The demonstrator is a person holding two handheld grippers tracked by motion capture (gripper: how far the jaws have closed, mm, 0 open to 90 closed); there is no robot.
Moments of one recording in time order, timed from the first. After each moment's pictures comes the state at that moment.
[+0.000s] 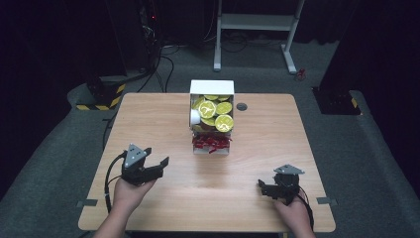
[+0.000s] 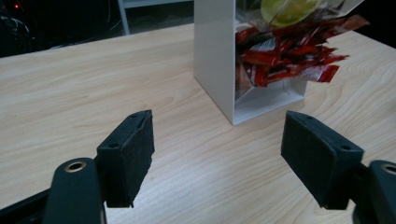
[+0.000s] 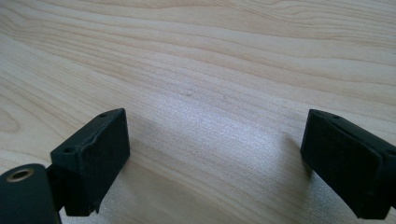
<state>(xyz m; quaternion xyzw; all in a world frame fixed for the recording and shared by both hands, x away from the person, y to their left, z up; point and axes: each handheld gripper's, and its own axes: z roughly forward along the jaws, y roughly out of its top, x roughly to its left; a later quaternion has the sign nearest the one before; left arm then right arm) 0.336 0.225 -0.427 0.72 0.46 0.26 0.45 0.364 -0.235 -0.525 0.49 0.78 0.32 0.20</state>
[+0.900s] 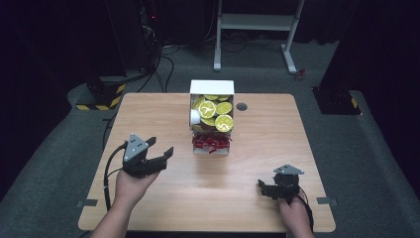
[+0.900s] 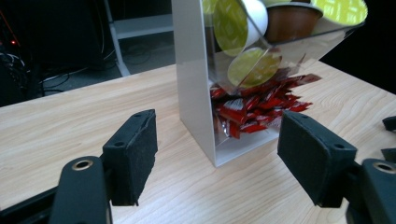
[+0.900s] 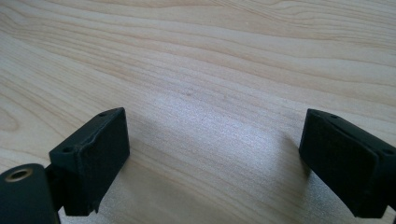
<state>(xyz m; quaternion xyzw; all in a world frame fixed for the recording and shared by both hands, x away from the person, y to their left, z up) 0.338 0.209 -0.385 0.72 0.42 0.28 0.48 0.363 -0.234 -0.525 0.49 0.79 0.31 0.20</state>
